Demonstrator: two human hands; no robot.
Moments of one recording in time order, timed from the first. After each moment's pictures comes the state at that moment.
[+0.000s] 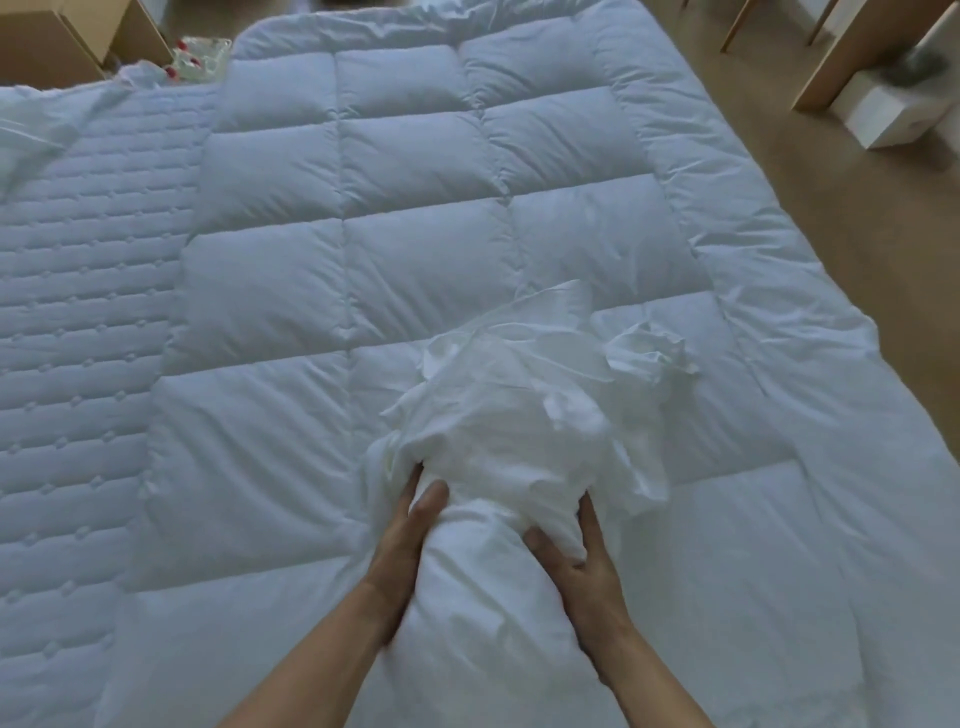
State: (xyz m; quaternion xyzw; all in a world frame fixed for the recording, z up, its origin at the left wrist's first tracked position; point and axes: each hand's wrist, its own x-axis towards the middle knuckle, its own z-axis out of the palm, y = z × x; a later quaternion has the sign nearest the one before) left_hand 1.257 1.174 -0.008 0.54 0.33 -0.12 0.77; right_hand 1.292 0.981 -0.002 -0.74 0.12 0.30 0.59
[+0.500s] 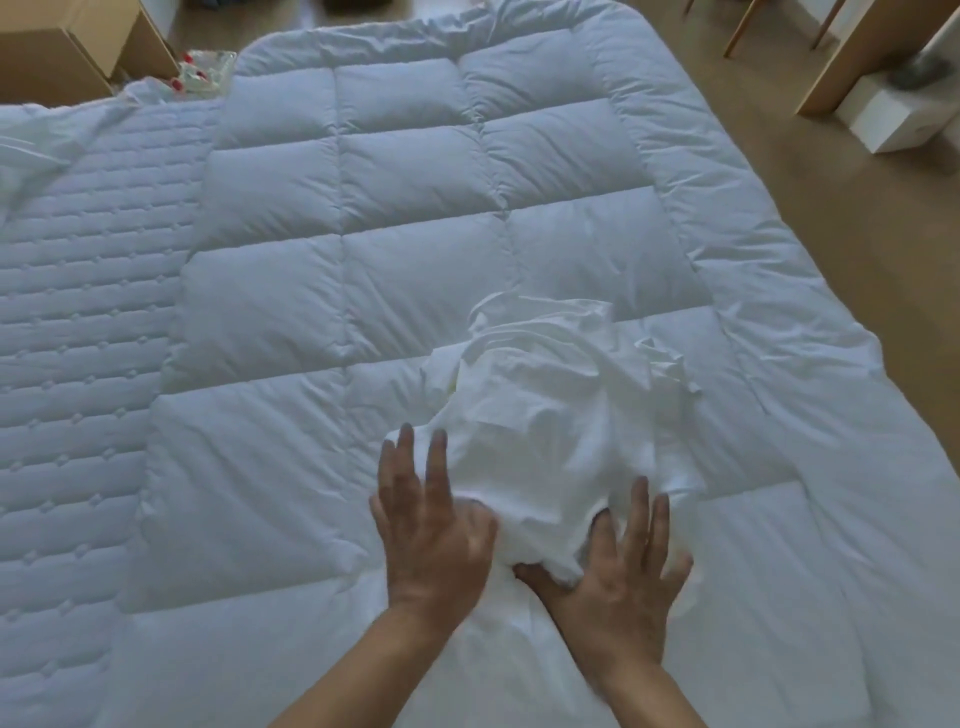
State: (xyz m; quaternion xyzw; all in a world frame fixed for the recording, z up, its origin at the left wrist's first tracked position) left_hand 1.292 1.133 0.016 0.92 0.25 0.10 0.29; right_hand 1.307 0.967 -0.028 -0.98 -0.05 0.10 0.19
